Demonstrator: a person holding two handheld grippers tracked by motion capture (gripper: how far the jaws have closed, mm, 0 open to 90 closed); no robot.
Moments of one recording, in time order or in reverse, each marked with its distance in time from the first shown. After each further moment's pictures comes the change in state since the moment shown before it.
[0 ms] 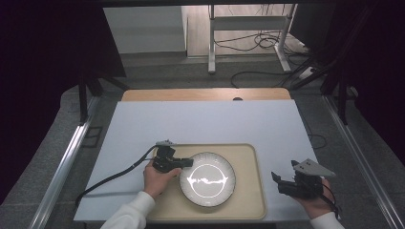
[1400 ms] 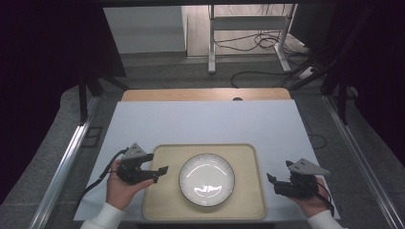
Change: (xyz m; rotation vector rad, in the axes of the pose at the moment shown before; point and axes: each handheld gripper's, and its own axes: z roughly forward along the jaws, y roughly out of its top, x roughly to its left) left arm -0.018 -0.030 -0.112 -0.072 0.277 0.228; right arm 0.005 0.001 0.008 0.014 0.053 -0.015
